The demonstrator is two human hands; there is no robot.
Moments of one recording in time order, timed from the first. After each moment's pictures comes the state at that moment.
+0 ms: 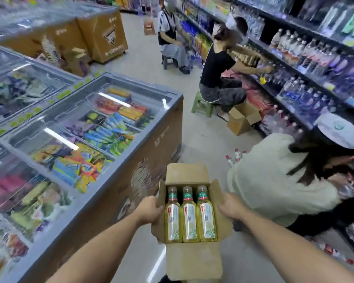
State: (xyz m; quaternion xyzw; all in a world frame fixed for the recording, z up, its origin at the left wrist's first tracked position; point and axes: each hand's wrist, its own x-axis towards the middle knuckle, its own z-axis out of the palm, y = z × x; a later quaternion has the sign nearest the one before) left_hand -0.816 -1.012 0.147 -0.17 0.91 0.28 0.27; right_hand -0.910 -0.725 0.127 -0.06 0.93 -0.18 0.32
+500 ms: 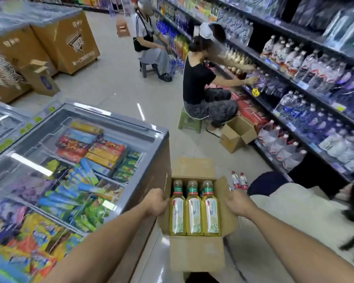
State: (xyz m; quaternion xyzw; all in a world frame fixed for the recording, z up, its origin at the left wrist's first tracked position) left_hand -1.236 -1.079 0.152 -0.10 0.92 0.27 0.27; right_hand -1.282 -0.782 0.139 0.00 0.93 -0.20 0.30
